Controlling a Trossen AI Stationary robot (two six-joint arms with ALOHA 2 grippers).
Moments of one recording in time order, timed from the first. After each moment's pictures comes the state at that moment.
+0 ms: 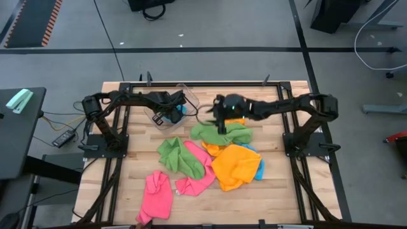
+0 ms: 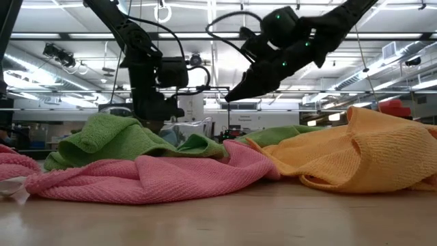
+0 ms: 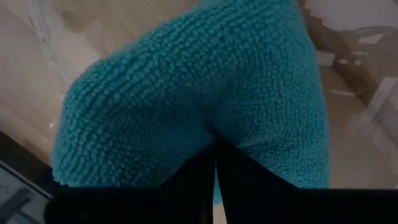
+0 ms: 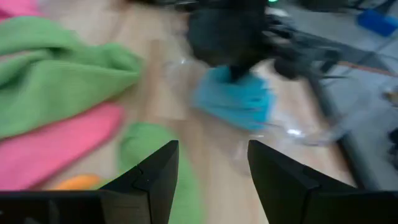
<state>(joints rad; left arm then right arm) 0.45 1.72 0.98 -0.56 -0.27 1.33 -0.30 1.60 0.88 0.24 -0.11 -0.37</state>
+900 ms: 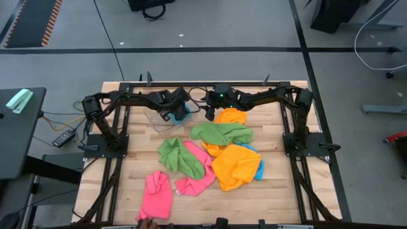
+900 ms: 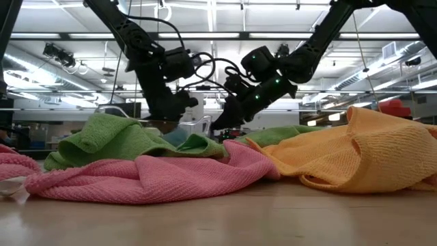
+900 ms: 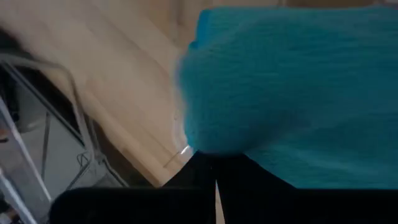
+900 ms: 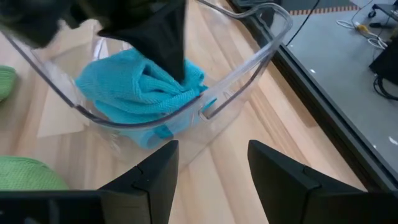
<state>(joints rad) 0.47 1.72 0.97 -0.30 -0.25 1.43 -0.44 1.91 1.04 0.36 -0.11 -0.16</state>
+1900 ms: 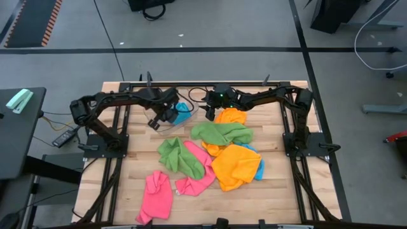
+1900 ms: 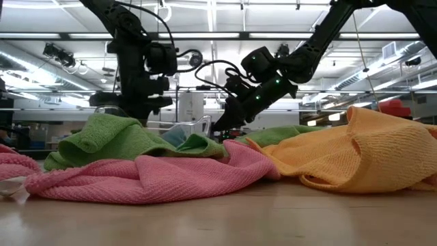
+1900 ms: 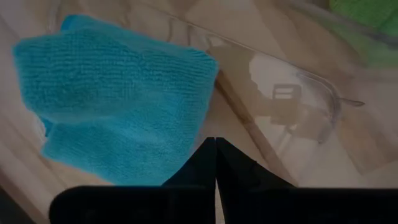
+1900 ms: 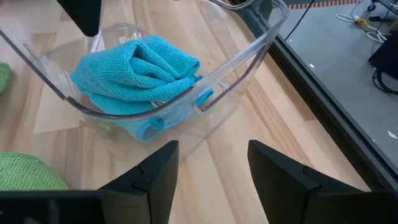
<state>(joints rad) 0.49 1.57 0.97 -0.75 0.01 1.14 -0.44 1.91 1.04 0.35 -0.11 -0.15</state>
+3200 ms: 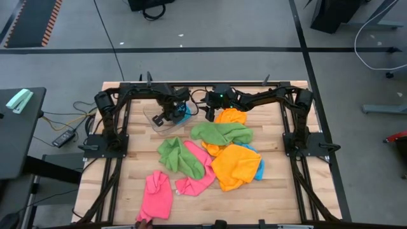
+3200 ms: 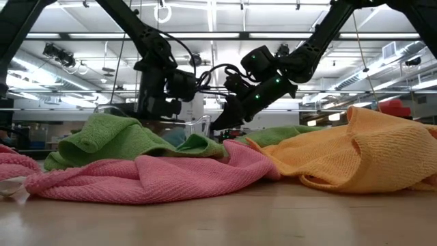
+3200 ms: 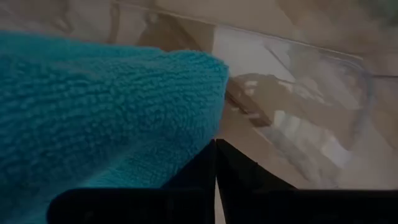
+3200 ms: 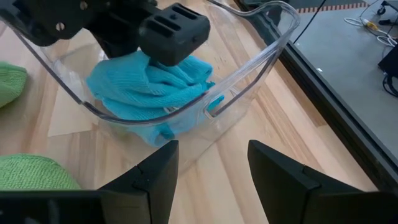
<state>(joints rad) 0.51 1.88 1.19 -0.90 0.02 1.35 -0.43 1.91 1.04 0.36 -0.13 -0.15</state>
